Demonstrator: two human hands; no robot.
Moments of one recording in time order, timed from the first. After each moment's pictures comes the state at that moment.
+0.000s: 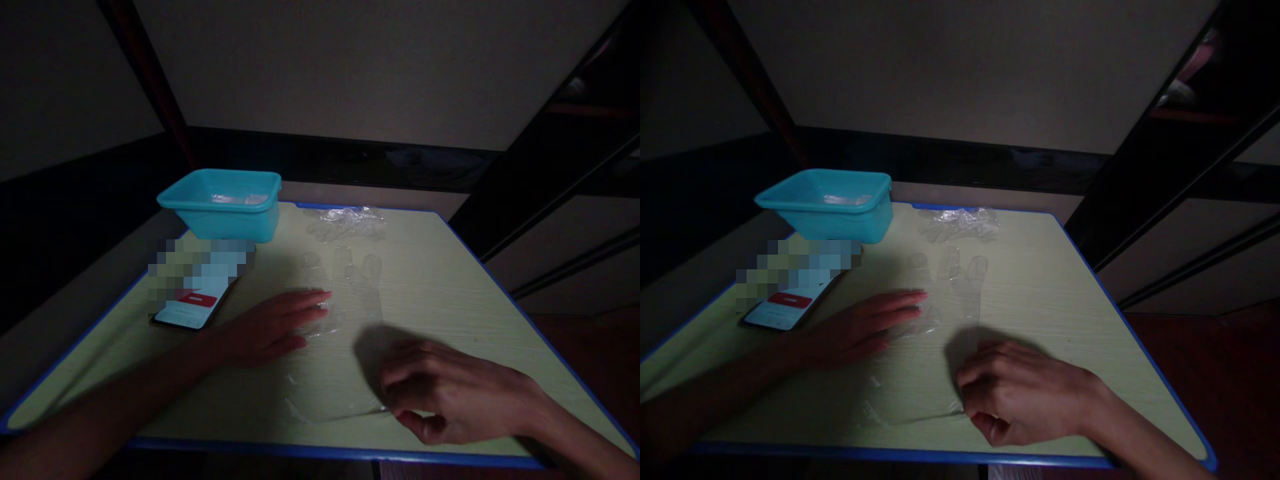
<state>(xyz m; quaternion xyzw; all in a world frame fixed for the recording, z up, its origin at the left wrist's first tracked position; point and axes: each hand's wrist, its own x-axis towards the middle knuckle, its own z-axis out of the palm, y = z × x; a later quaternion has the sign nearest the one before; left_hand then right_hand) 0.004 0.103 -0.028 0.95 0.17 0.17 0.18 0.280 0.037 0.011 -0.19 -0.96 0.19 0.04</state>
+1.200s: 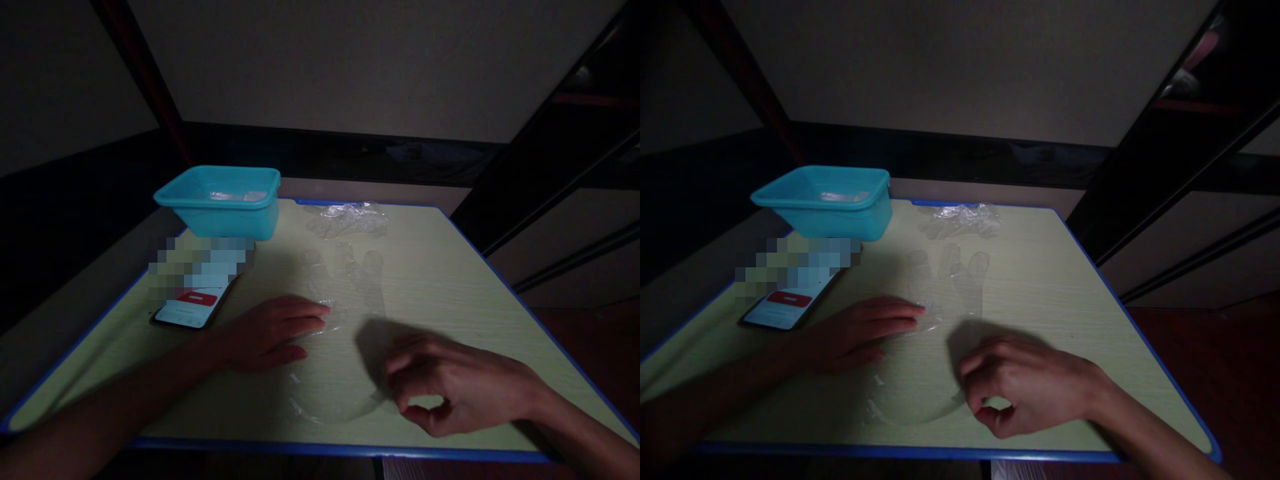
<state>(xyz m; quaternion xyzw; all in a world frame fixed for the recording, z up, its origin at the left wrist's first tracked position) 0.002 0.100 -0.024 0.96 0.13 0.18 0.17 0.281 0.044 0.012 -0.20 -0.93 0.31 0.07</state>
